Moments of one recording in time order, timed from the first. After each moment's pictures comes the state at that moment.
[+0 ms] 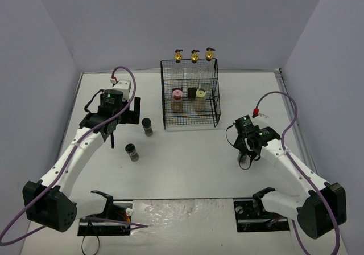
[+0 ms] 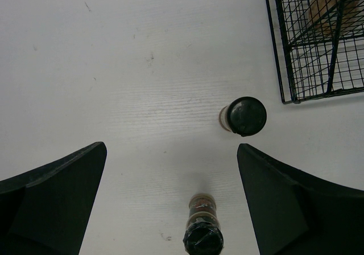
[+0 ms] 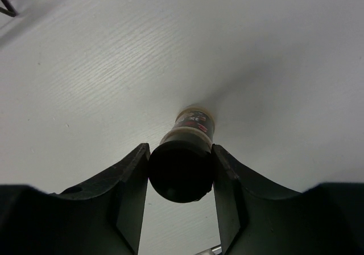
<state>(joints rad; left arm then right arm) -0.31 1.20 1.10 -0.56 -0.19 -0.10 0.41 1.10 0.78 -0.85 0.42 0.83</state>
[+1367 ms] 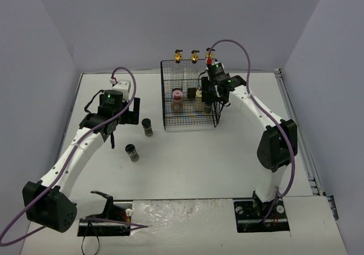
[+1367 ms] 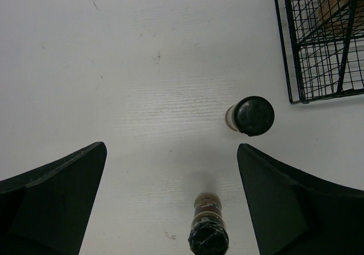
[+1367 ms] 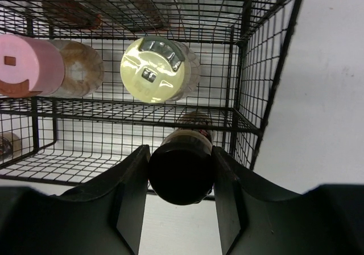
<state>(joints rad) -0.31 1.20 1.10 -0.57 -0.21 -0.09 0.43 1.83 1.66 -0.70 0.13 0.32</state>
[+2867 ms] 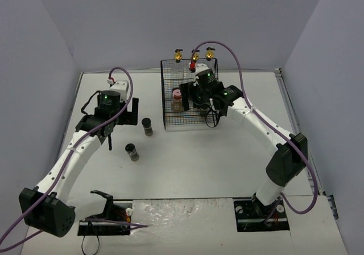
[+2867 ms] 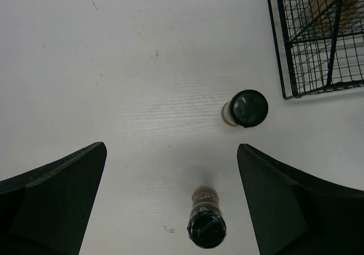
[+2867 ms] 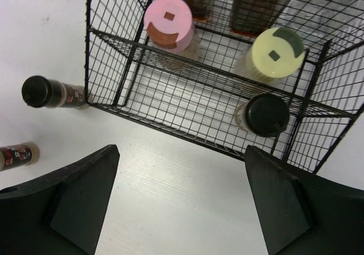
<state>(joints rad) -0.31 1.16 1.10 -0.59 -0.21 -0.09 0.61 1.66 1.55 -0.59 0.09 0.24</state>
